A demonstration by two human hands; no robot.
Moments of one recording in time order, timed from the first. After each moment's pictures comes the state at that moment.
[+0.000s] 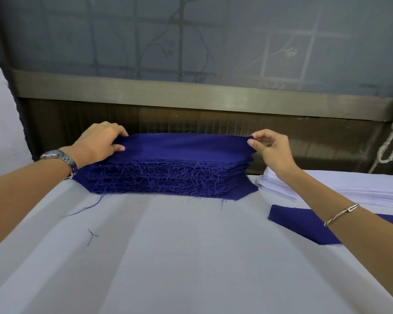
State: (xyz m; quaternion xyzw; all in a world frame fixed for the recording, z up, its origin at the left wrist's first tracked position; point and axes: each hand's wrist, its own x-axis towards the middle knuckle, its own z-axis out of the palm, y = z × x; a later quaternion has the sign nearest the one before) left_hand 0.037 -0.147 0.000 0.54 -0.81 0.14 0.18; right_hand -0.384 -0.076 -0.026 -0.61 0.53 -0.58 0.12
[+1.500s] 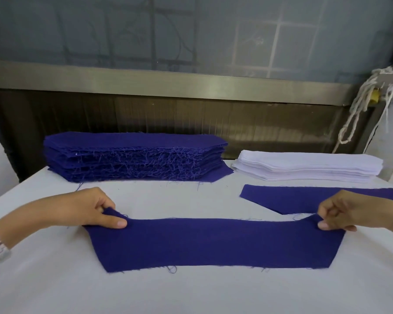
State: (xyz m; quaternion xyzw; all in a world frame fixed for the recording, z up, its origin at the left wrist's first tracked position) left_hand 0.007 -0.007 -0.065 0.51 -0.78 -0.37 0.01; right_hand -0.545 0.122 -0.067 -0.63 0.68 -0.11 0.37
